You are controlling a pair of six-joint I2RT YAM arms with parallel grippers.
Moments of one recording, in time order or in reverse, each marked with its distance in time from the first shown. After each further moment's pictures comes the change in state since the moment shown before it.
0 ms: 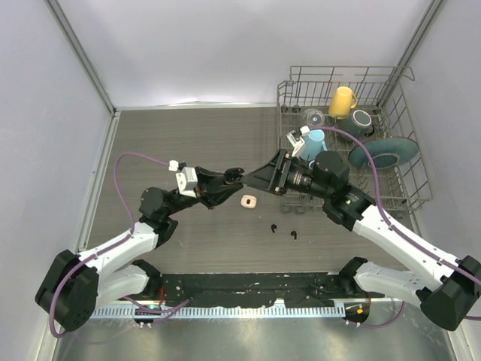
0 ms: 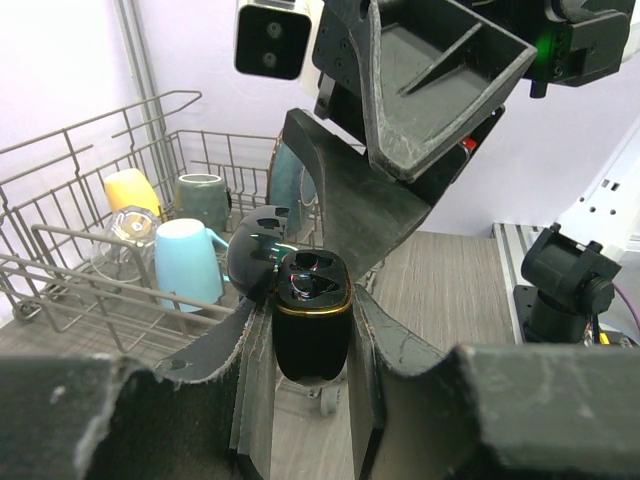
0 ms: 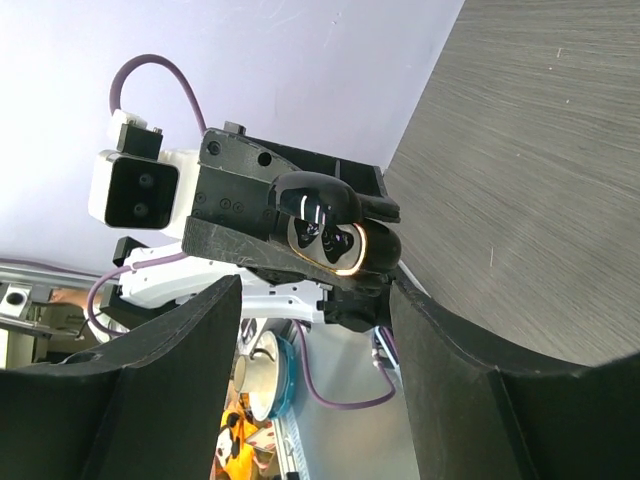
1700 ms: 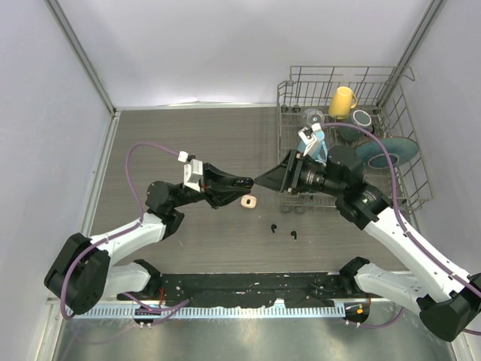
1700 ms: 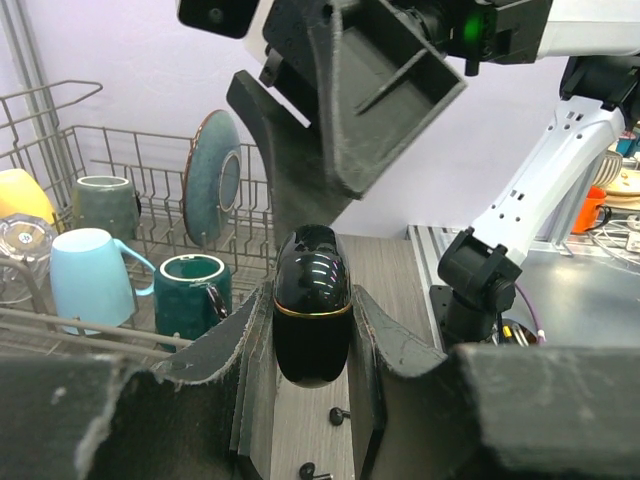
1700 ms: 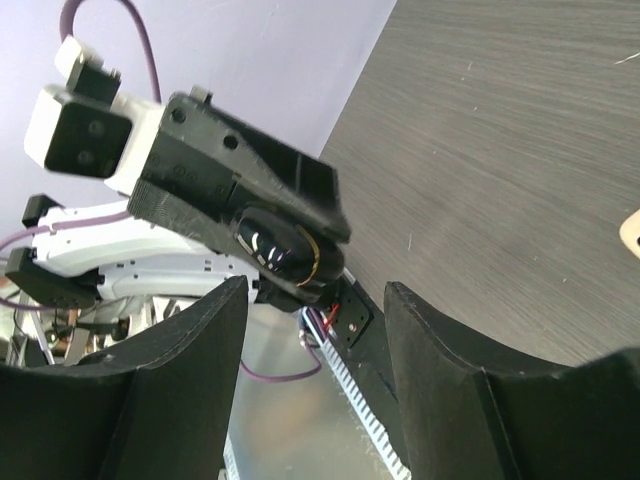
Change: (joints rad) left arm -0.011 0.130 0.069 0.122 0.137 -0.184; right arm -0.107 -0.065 0.074 -0.254 -0.037 -0.220
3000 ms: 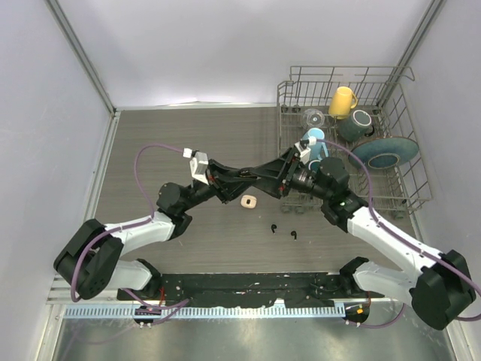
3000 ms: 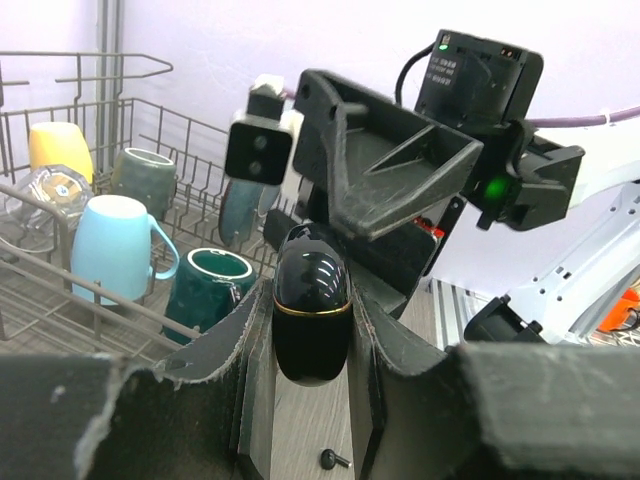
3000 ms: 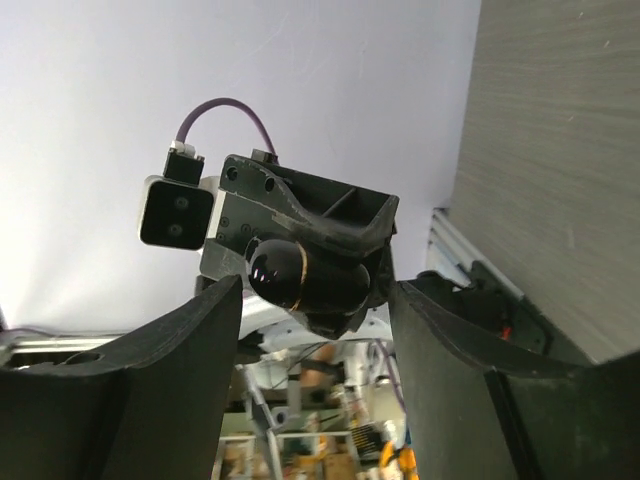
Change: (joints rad) left arm -0.064 0.130 -0.008 0.083 -0.275 -0.094; right arm -0.027 0.128 -0.307 0.616 -0.063 0.697
